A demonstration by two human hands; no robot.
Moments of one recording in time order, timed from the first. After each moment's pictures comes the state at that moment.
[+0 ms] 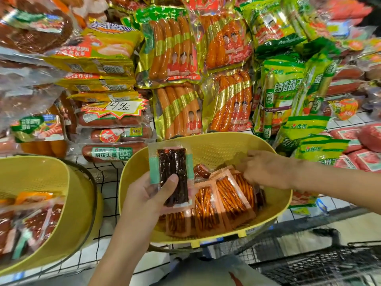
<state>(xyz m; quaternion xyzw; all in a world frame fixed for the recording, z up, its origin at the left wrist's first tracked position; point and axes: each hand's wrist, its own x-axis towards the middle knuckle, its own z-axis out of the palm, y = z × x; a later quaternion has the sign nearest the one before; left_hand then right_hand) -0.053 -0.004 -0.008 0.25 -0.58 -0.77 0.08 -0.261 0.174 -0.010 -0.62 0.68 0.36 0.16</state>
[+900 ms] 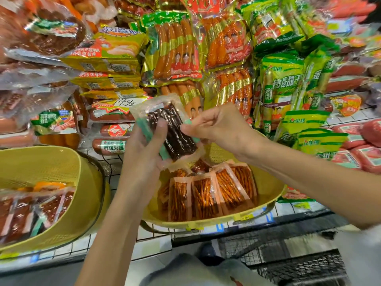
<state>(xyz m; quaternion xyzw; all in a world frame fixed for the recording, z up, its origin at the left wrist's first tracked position) -0.087 -0.004 0.036 0.19 -0.54 -0.79 0.21 -0.204 0.106 0.055 -0.28 0.73 -0.56 0.27</state>
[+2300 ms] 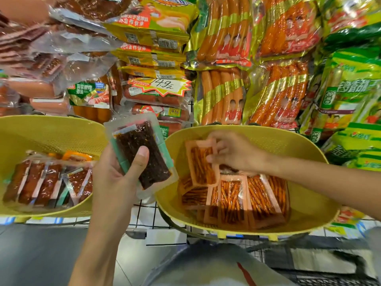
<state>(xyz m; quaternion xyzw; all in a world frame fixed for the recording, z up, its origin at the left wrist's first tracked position) -0.008 -0.049 -0.002 0.30 -0.63 -0.64 0.33 -0.216 0.068 -0.016 -0.41 0.79 -0.27 0.37</state>
